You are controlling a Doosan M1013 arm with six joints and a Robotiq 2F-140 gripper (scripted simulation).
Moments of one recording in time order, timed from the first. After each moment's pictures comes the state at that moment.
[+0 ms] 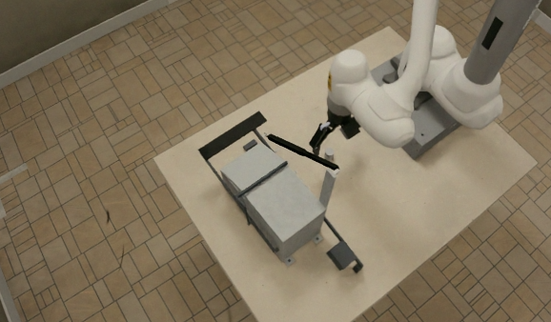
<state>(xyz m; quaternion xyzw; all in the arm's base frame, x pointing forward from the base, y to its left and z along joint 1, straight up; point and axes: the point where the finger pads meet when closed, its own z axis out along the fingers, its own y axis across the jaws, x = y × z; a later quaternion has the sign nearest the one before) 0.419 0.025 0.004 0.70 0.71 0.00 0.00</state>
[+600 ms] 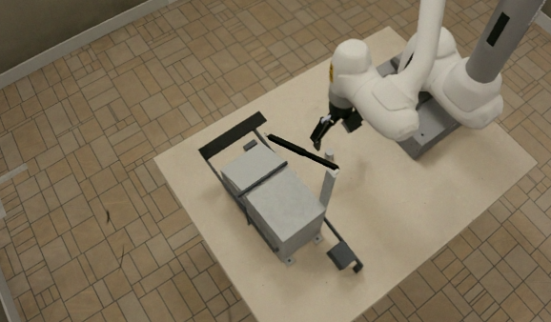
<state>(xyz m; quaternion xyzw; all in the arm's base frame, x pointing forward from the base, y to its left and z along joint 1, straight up) 0.419 0.025 0.040 0.70 0.71 0.00 0.00</state>
